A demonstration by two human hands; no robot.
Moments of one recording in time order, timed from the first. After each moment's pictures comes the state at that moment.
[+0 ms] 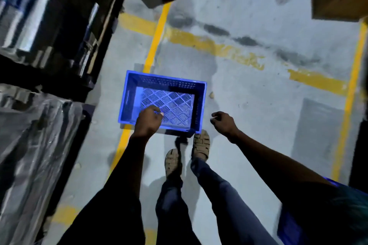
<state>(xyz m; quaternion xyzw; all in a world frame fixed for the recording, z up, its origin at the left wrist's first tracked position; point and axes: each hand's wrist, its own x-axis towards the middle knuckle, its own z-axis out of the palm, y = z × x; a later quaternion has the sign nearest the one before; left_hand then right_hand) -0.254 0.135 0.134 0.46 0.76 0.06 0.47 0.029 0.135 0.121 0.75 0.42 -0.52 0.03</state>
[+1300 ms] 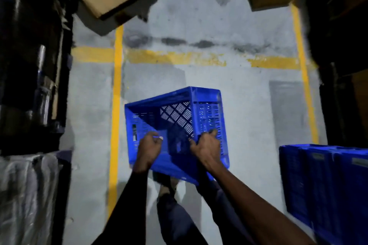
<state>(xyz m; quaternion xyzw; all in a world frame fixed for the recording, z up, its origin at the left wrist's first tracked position) -0.209 0.129 0.065 0.48 0.70 0.06 0.52 -0.026 0.091 0.172 0.86 0.37 -0.33 0.08</state>
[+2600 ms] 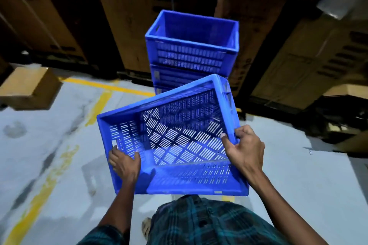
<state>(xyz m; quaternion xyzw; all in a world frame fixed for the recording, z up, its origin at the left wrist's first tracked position) 0.033 -0.148 0.313 0.88 0.34 0.09 0.33 -0.007 -0.473 0.518 0.93 -0.16 0.13 -0.29</state>
